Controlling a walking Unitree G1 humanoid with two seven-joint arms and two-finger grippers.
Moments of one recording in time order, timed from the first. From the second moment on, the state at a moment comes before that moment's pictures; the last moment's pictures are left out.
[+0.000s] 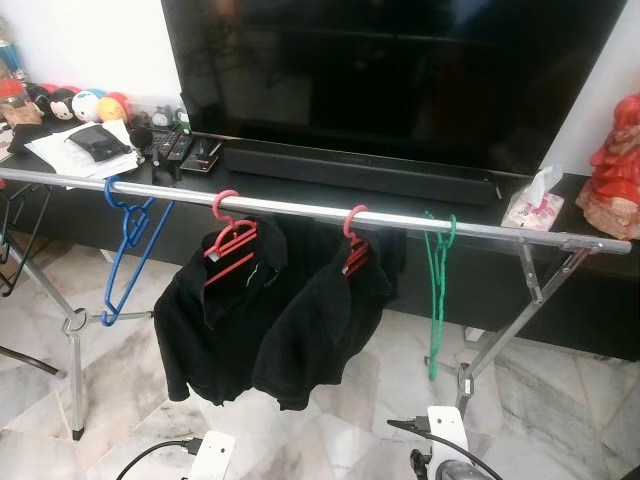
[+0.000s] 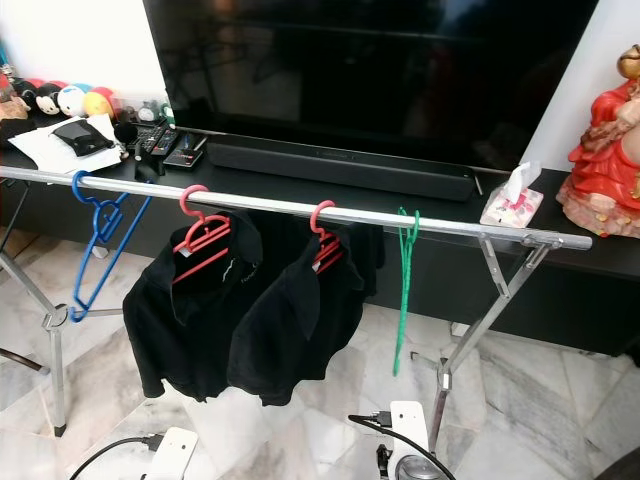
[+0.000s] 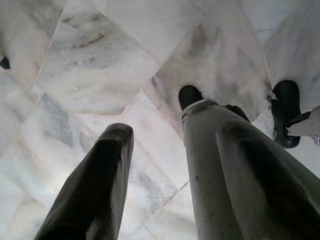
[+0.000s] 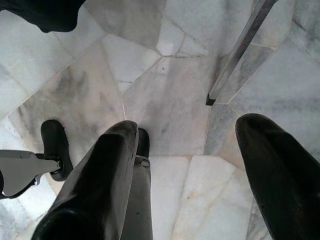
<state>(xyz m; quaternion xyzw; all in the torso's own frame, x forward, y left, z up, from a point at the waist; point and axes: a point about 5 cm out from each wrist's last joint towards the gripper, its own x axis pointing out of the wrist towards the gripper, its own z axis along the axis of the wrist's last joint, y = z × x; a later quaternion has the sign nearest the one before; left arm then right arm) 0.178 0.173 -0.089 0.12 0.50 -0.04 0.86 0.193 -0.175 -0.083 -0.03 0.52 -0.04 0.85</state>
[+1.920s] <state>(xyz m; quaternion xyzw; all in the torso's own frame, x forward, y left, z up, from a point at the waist) 0.186 0.169 -0.086 0.08 0.50 0.00 0.86 0.205 -0.180 -0.076 -0.03 0.50 -0.01 0.87</state>
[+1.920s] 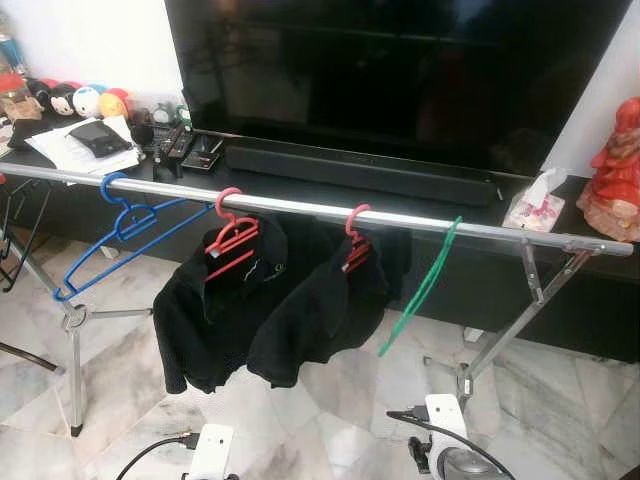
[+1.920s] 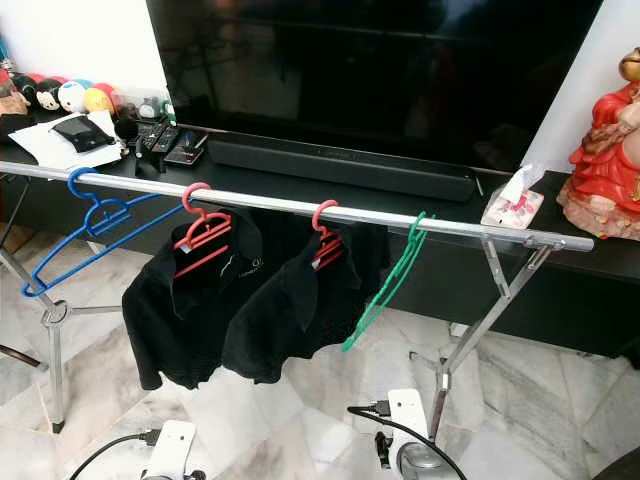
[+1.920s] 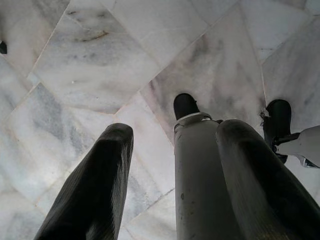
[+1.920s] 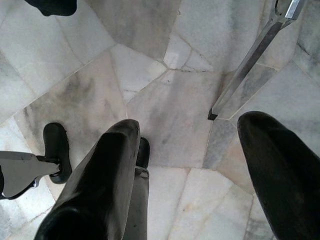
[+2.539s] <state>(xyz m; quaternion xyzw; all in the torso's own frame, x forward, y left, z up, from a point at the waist) 0.185 0.170 -0.086 0.07 0.50 0.01 0.86 0.209 -0.179 -0.074 -0.04 0.50 0.00 0.86</state>
